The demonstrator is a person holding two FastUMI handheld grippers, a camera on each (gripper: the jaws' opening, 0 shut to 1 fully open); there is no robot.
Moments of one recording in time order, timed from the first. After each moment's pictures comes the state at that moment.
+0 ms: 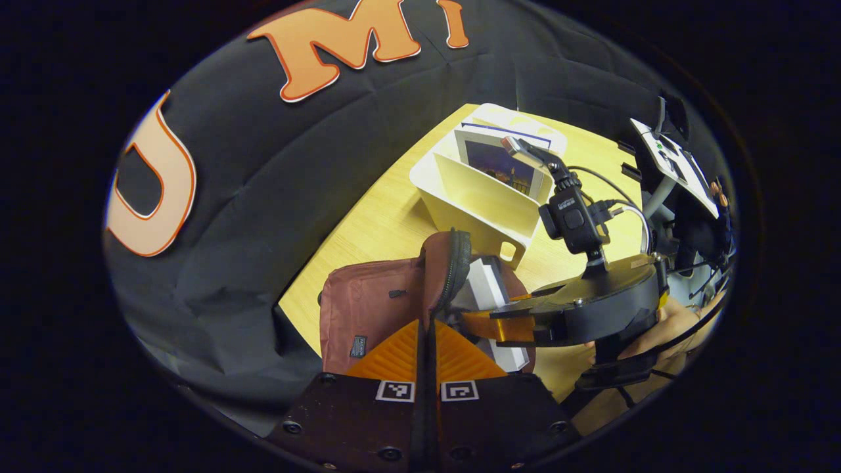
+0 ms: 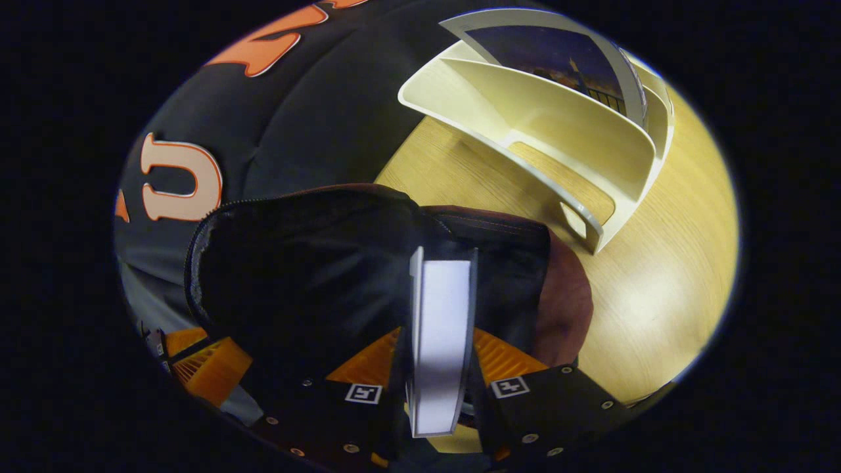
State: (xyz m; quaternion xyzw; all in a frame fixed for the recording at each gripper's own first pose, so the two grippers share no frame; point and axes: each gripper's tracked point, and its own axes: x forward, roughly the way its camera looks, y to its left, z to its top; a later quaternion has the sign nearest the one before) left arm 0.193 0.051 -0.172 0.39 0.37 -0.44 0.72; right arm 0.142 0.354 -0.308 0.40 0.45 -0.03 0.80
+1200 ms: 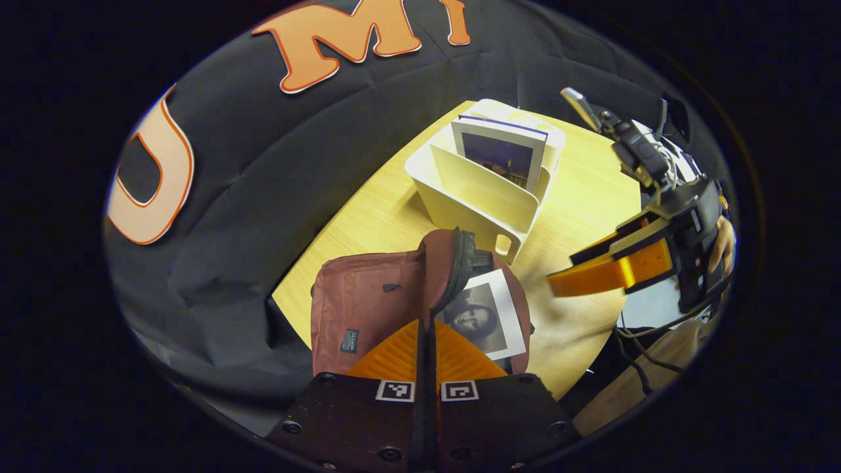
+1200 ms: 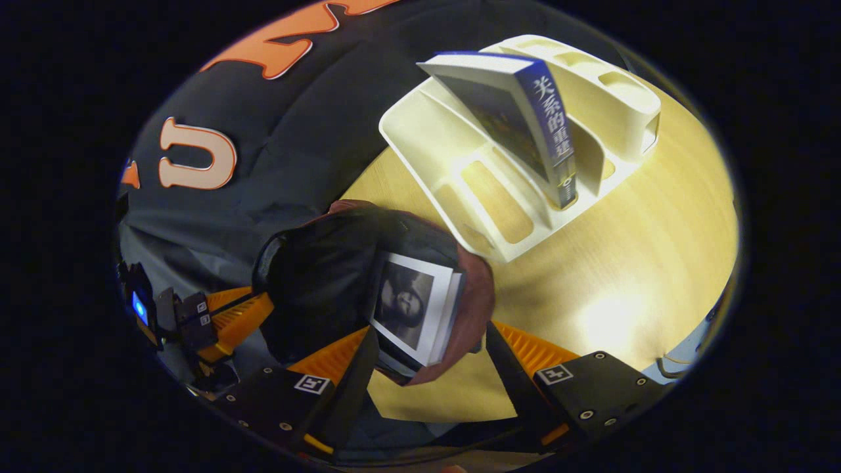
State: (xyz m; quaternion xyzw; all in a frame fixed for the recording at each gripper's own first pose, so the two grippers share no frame) left arm 0.186 0.057 -0.189 0.39 0.38 -0.44 0.72; right arm 0.057 0.241 -0.269 0.33 0.48 0.00 0.81
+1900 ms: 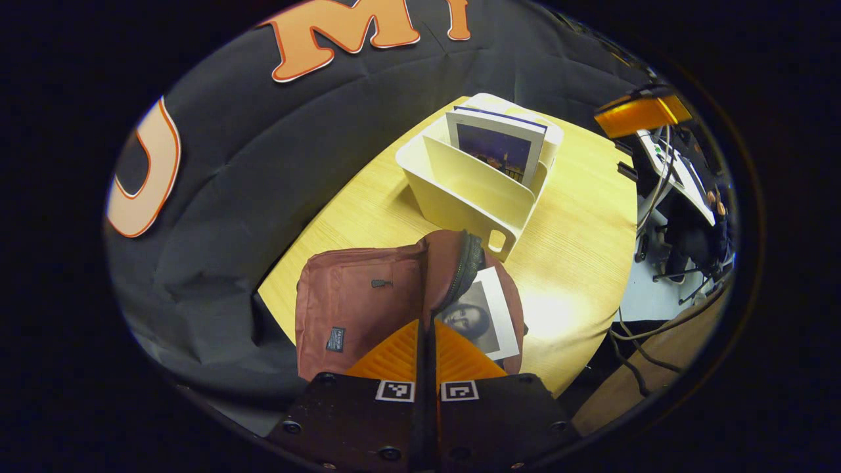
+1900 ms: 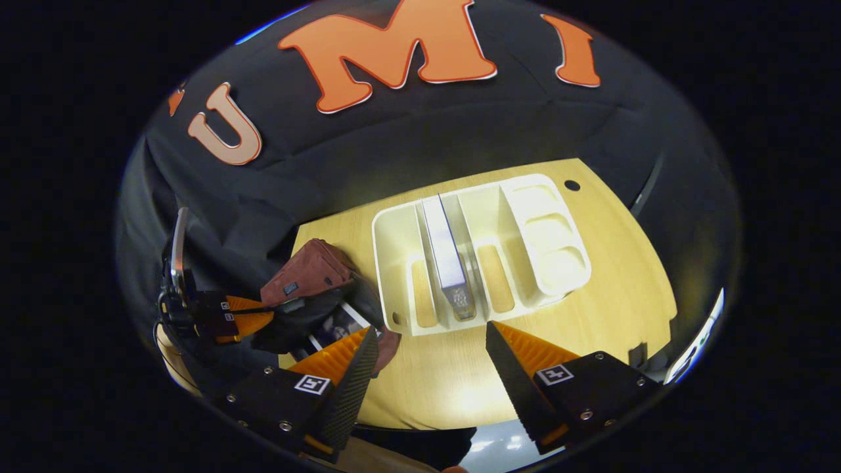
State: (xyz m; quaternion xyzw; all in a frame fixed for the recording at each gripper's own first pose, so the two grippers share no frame) left arm 0.179 0.054 -0.206 0.38 0.40 -0.45 0.70; right arm 0.104 0.115 -0.136 0.09 0.44 -0.01 0.89
